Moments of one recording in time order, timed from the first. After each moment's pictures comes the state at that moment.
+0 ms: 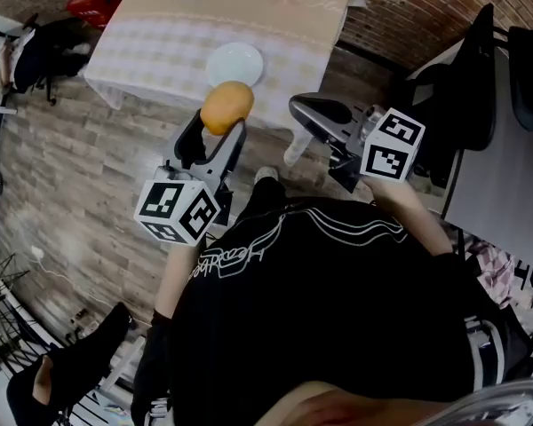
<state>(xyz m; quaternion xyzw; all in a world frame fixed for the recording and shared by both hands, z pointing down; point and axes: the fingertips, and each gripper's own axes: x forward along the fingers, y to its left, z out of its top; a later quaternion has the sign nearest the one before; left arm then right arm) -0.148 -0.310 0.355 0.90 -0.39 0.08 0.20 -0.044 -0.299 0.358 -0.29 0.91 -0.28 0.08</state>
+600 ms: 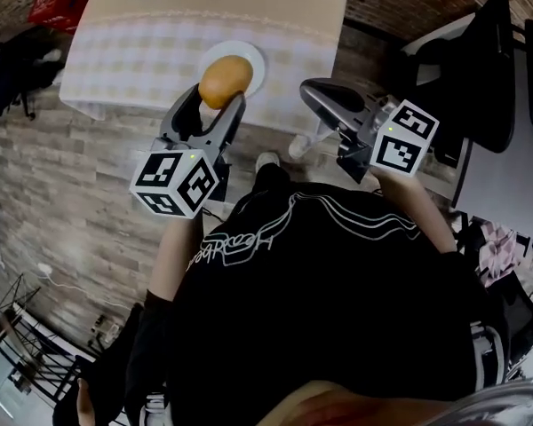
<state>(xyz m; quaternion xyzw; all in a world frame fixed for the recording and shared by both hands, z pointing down) -0.142 -0.428 0.410 0.90 -0.33 0.12 0.24 -0.031 -0.382 0.399 -0.37 0.87 -0.32 0.07</state>
